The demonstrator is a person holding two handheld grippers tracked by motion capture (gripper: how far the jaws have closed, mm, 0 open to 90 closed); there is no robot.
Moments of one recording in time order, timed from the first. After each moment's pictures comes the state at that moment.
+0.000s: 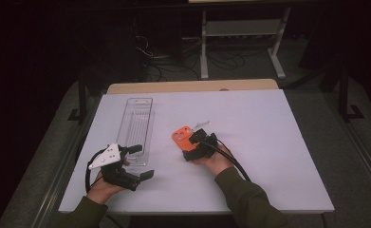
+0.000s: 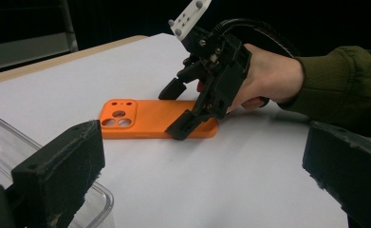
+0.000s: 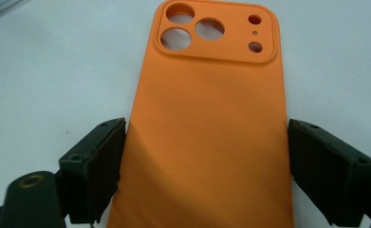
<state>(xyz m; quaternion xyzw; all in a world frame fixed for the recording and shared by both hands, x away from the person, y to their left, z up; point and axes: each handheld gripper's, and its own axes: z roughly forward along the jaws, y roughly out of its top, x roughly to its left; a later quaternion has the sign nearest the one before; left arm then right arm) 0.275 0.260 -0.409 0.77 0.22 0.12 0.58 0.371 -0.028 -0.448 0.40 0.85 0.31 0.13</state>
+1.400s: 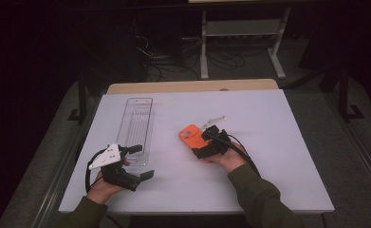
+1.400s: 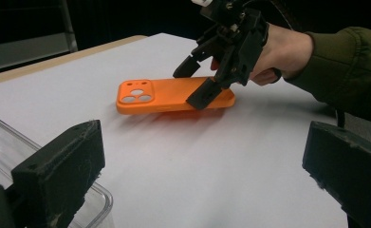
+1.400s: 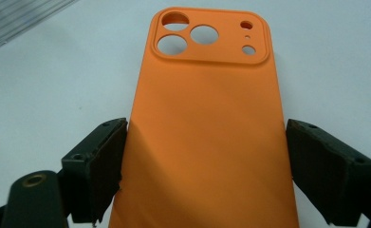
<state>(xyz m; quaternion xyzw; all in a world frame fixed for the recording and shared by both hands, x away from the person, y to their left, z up) 0.275 0.259 -0.409 0.77 0.22 0.12 0.59 0.365 -0.066 -0.422 0.39 0.85 0.33 0.11</state>
